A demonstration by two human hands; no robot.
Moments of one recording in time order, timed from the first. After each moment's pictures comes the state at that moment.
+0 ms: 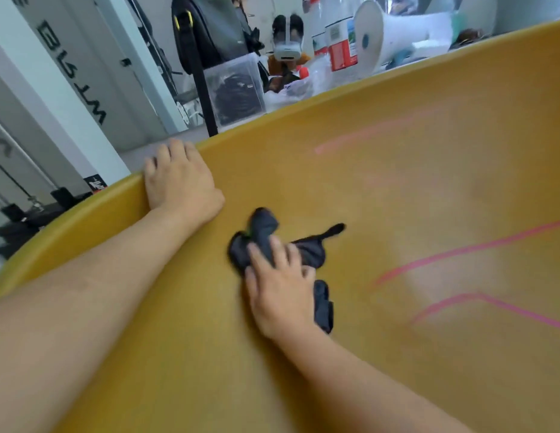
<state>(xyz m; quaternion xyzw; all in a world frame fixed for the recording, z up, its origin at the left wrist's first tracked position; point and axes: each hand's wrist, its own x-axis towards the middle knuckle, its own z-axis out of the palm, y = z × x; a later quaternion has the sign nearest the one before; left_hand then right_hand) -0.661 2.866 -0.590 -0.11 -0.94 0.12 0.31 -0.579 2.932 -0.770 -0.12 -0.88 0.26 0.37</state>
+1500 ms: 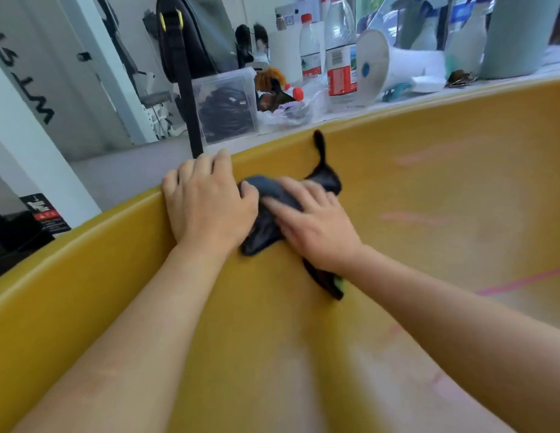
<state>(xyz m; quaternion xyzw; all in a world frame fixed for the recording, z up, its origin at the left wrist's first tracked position) -0.707 2.900 -0.601 -0.22 -0.90 -0.07 0.38 -0.674 3.057 -0.693 0.08 -0.87 0.01 0.50</state>
